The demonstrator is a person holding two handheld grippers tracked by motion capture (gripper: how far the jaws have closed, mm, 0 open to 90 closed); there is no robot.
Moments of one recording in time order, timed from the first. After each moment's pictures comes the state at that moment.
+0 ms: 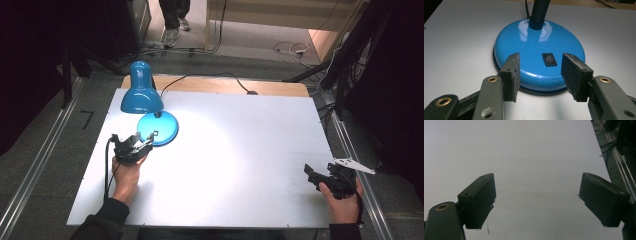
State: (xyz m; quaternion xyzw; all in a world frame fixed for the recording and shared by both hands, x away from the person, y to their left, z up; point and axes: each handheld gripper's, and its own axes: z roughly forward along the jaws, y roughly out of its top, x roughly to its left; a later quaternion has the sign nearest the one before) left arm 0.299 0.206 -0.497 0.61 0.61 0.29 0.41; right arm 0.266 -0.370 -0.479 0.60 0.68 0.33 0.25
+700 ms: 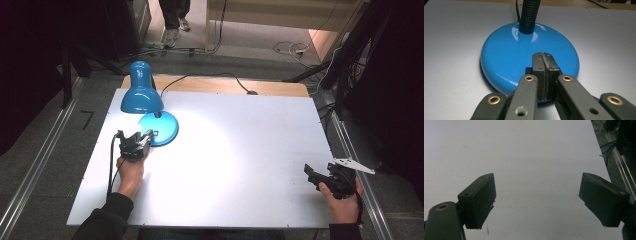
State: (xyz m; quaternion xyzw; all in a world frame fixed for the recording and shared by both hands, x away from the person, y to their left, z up) left arm 0.314 0.199 -0.500 0.62 0.60 0.28 0.42; right arm 0.267 -0.370 -0.479 0.60 0.68 0.33 0.25
